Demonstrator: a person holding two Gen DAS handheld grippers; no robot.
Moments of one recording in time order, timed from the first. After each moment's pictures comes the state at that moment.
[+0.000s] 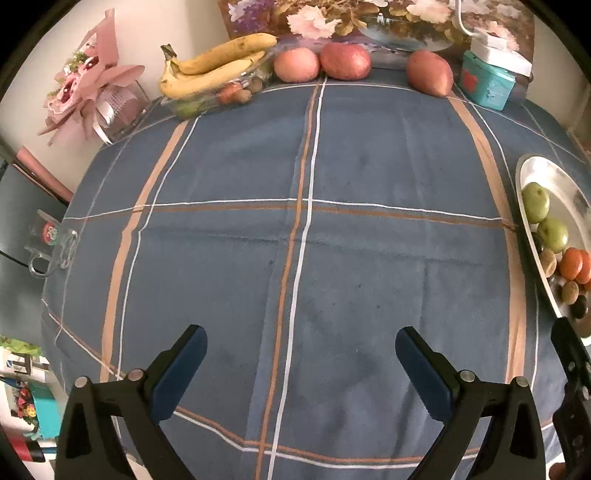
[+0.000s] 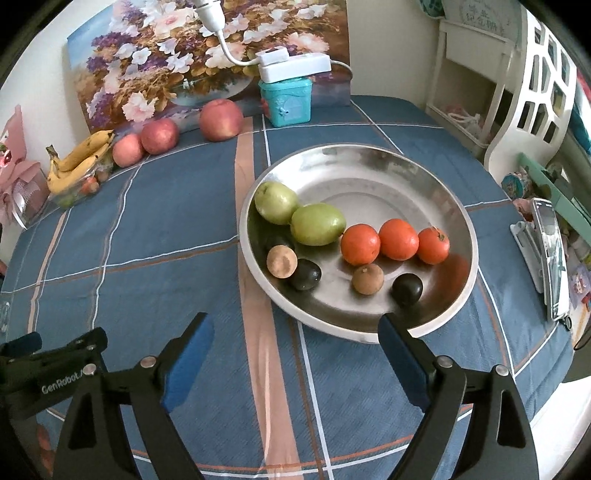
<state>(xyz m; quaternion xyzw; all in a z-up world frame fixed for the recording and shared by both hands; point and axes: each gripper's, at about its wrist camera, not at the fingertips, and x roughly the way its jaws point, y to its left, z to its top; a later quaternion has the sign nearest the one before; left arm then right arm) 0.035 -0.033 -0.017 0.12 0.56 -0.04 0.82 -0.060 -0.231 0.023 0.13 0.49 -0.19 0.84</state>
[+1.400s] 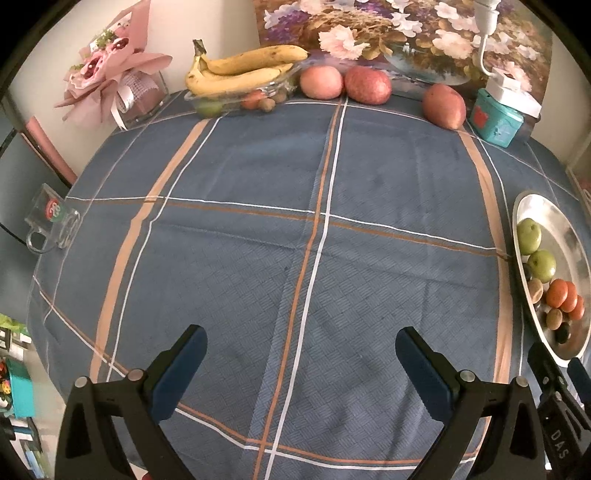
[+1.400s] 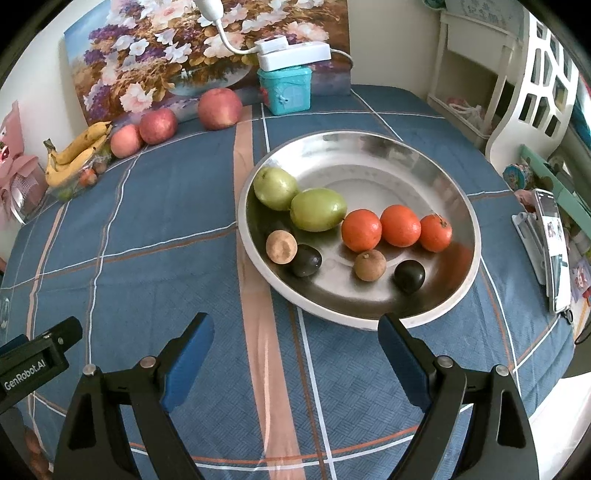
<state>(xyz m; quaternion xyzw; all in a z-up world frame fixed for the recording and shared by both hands) 0.041 -0.018 -0.006 0.06 0.55 -0.03 0.83 -0.059 -0.229 0.015 0.14 0.51 -0.19 0.83</state>
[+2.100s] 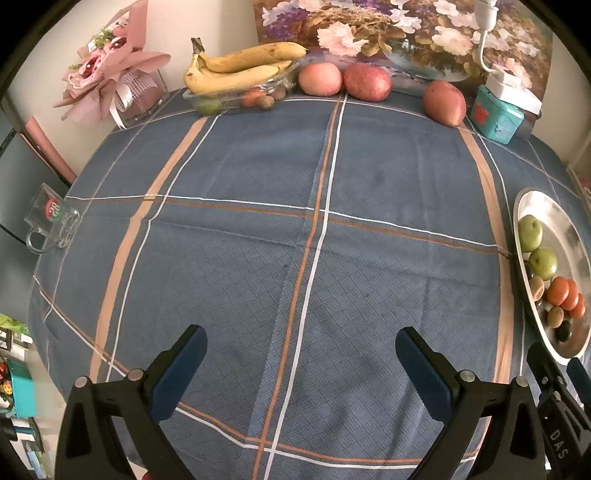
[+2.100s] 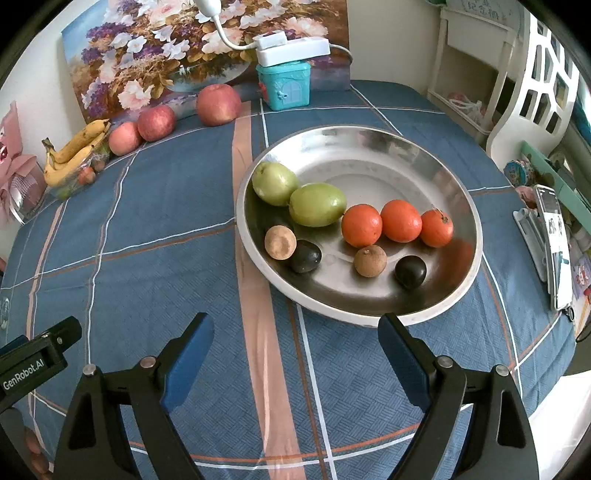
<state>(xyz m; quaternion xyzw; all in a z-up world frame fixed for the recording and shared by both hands) 0.039 -0.020 -0.008 0.06 0.55 -0.03 0.83 -0.060 -0.230 0.013 0.14 0.51 -0.19 0.83</state>
